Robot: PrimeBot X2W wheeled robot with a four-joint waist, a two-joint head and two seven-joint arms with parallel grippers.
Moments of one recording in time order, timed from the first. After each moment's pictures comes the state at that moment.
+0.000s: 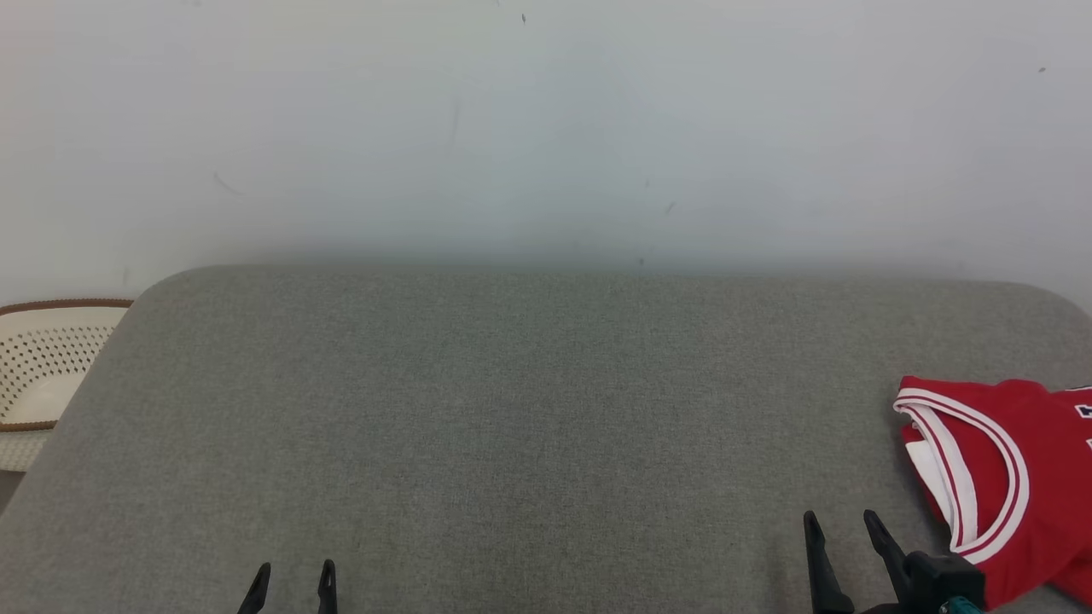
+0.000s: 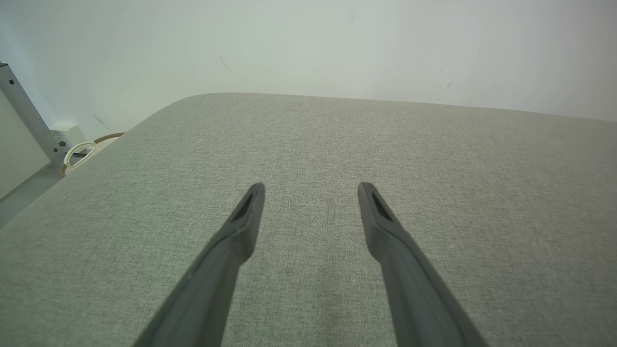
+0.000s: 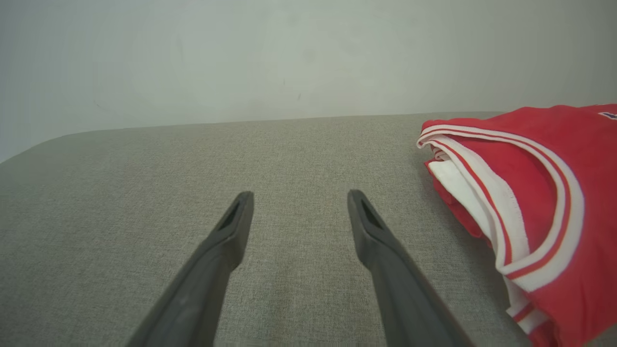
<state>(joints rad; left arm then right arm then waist) -0.10 0.05 -0.03 0.38 -0.06 0.05 -0.26 -0.09 -0.10 0.12 0.43 0.10 0.13 -0.26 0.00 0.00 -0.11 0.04</state>
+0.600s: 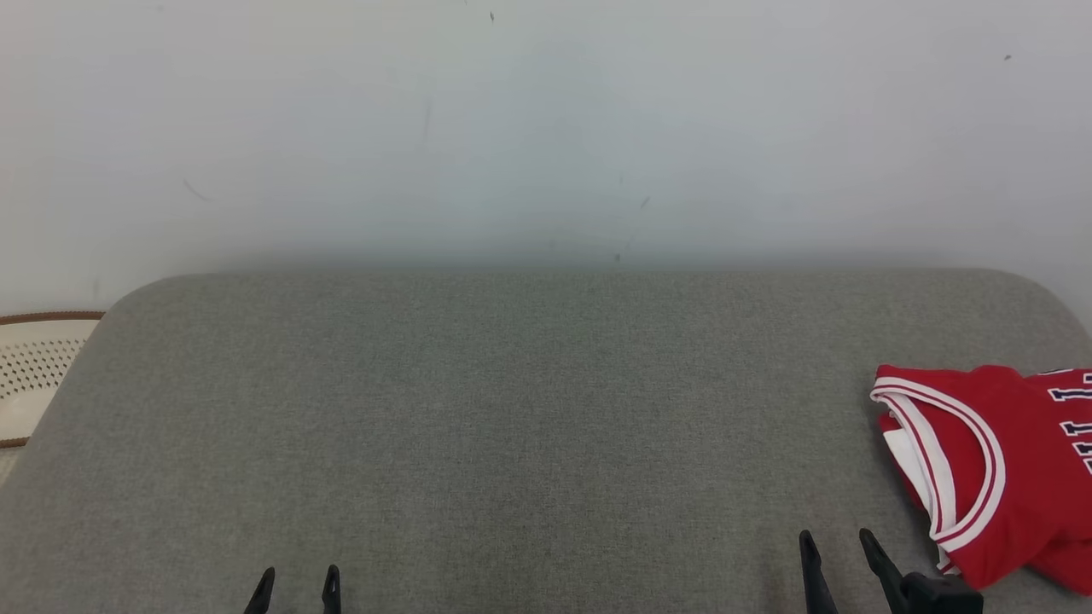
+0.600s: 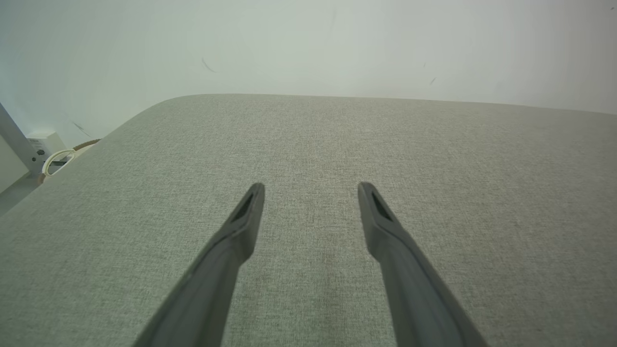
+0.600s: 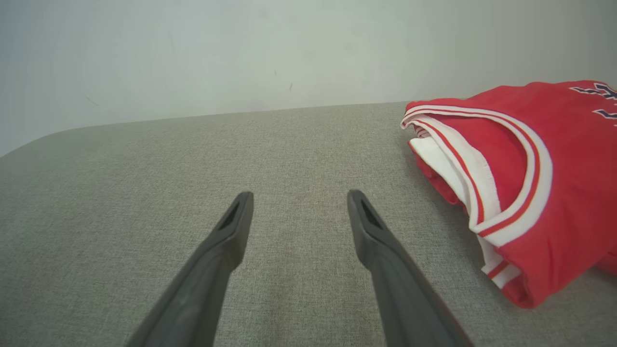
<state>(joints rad) -0.08 0.05 -0.03 0.36 -0.05 0.05 -0.26 -0.03 -0.09 0.13 0.38 0.10 0.13 -0.26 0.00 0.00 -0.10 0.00</state>
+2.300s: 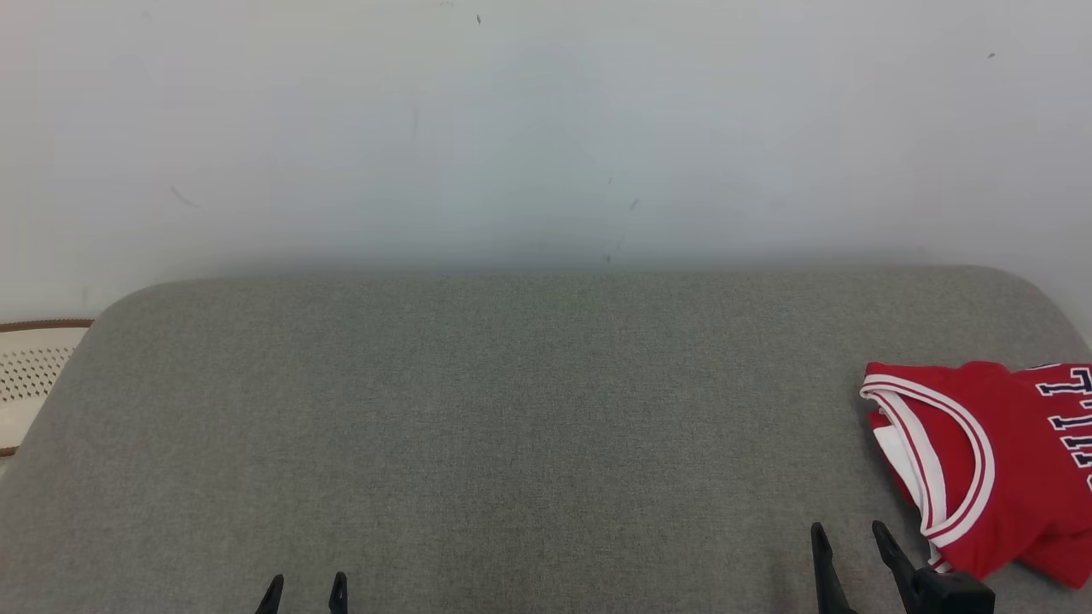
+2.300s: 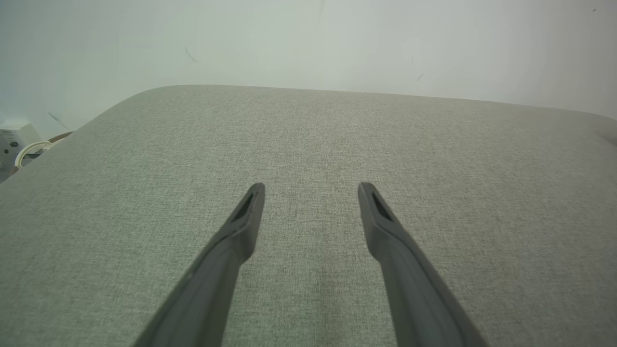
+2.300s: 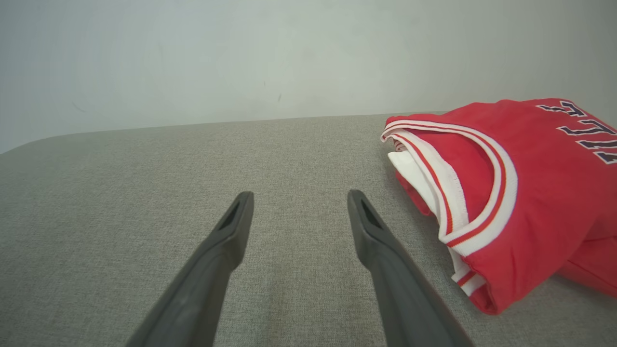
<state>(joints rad) -0.08 0.05 -0.05 0.38 -0.08 0.02 -0.26 -0.03 -0.09 0.10 0.35 0.07 0.13 -0.26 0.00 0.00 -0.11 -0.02</state>
